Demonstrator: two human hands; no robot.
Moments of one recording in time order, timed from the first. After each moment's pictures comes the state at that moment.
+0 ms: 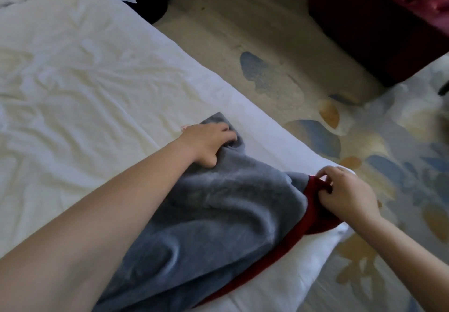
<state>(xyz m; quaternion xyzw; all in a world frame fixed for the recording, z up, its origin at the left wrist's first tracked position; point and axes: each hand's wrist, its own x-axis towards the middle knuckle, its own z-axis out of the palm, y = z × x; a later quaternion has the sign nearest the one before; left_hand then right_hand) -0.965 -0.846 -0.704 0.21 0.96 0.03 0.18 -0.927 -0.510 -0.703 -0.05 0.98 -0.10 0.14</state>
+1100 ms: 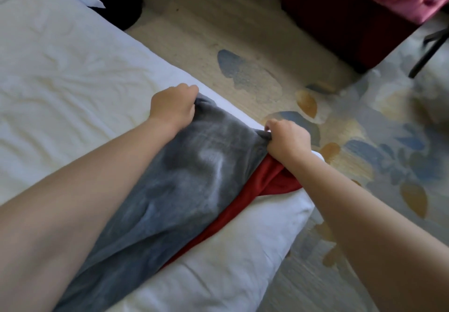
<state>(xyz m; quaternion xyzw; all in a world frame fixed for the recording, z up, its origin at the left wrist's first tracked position) -0.996 -0.811 -0.669 0.03 1.00 0.00 -0.04 -0.981 -0.553 -0.684 -0.10 0.99 -0.05 0.10</state>
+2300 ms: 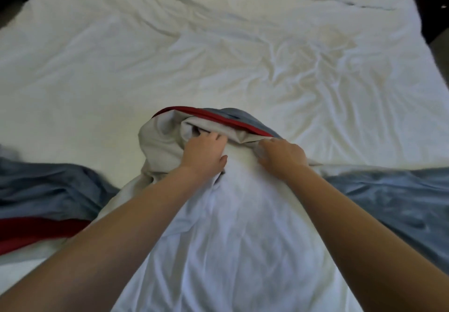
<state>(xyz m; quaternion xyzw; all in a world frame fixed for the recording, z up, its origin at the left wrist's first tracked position) -0.395 -1.112 -0.642 -0.39 0.92 0.05 0.00 -0.585 -1.037 -0.646 -0.61 0.78 0.07 0.14</state>
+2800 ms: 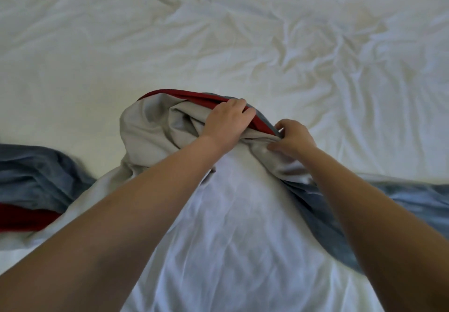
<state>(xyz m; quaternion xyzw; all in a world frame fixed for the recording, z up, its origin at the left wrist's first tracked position) -0.478 -1.149 -0.665 -0.35 0.94 0.00 -0.03 -0.650 -1.077 -0.687 -0.47 0.81 -0.11 0.33</state>
